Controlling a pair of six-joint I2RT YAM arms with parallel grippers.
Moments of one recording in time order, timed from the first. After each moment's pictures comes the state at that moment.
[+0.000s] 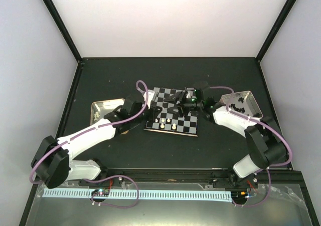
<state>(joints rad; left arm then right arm) -0.70 1.27 0.75 0.00 0.17 -0.43 0.53 1.54 0.83 0.23 -0.75 1.56</state>
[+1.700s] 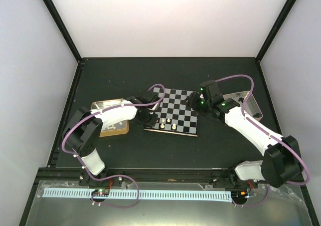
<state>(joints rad) -0.66 1.70 1.06 -0.66 0.00 -0.38 0.50 1.33 0.96 -0.44 -0.13 0.89</state>
